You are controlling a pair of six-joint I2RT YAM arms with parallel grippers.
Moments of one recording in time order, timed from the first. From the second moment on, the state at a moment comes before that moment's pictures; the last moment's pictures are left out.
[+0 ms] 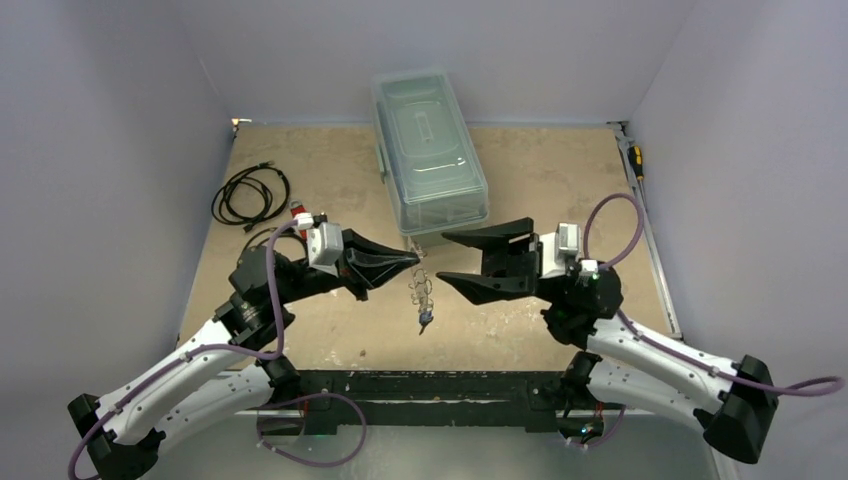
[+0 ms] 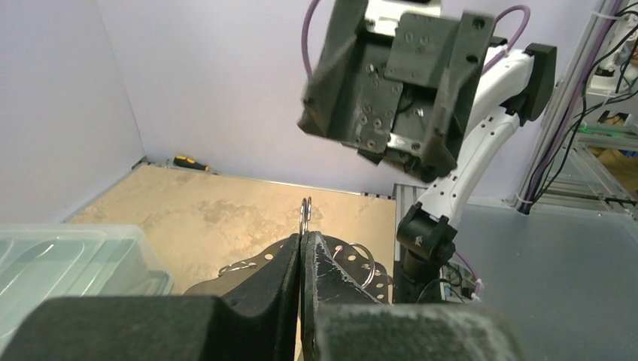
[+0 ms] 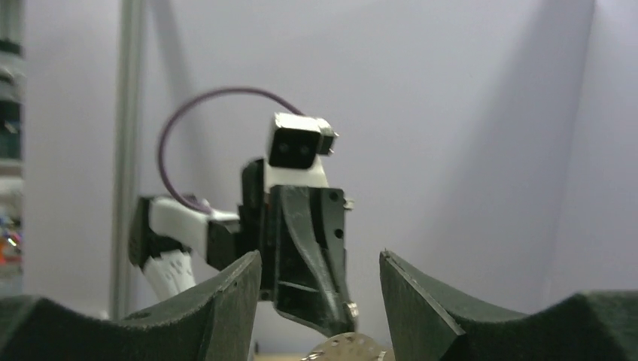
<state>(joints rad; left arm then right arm) -0.83 0.71 0.74 0.30 0.49 -0.18 0.91 0.89 0.54 1.21 -0.47 0.37</state>
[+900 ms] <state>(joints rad) -0.83 0.71 0.75 0.14 0.50 -0.11 0.91 0.98 1.15 -0.28 -0.54 -0.29</state>
